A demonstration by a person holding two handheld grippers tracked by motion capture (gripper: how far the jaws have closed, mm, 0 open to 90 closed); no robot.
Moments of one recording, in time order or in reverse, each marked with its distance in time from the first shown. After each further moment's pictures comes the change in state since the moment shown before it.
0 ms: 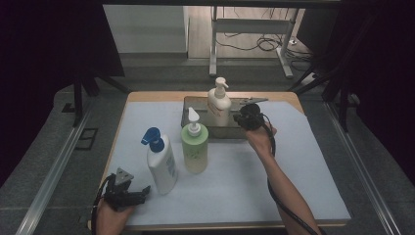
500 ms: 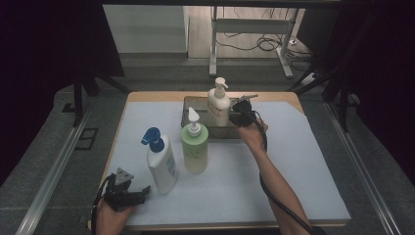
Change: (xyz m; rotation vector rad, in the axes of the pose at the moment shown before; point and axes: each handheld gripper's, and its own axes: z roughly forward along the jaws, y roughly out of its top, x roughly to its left) left arm 0.000 0.000 0.000 0.001 -0.001 -0.001; right arm 0.004 0.010 0.030 0.072 -0.005 0.024
